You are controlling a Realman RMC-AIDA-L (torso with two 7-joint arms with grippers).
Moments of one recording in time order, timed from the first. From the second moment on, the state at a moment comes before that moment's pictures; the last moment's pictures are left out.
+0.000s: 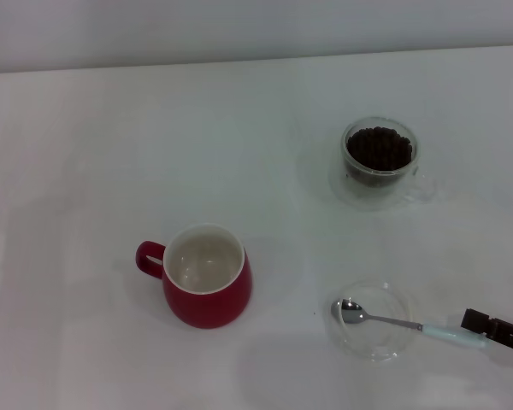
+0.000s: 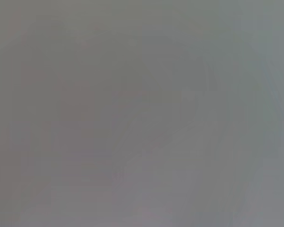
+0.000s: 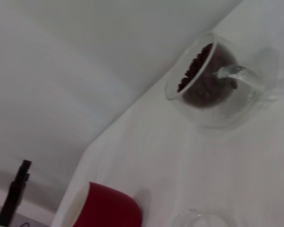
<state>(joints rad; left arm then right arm) -0.40 -2.08 2.82 0.13 -1.59 1.31 -0.29 0.19 1.93 -2.53 0.23 0.14 -1.71 1.46</state>
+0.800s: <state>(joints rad) -0.41 -2.08 2.82 0.13 -1.59 1.31 -0.29 0.18 1.93 -2.54 0.26 0.13 -1.76 1.46</state>
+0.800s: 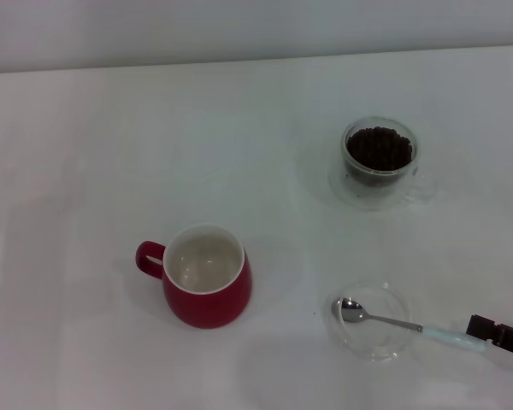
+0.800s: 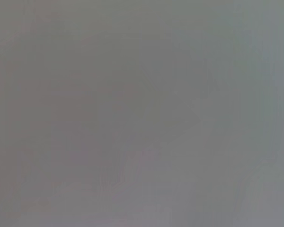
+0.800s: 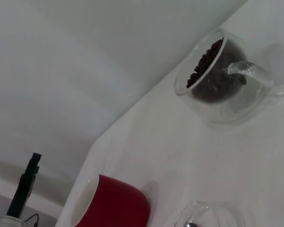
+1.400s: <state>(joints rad) -0.41 -2.08 2.82 0.13 -1.59 1.31 -0.29 0.19 1.93 -2.56 0.26 0.11 -1.77 1.47</state>
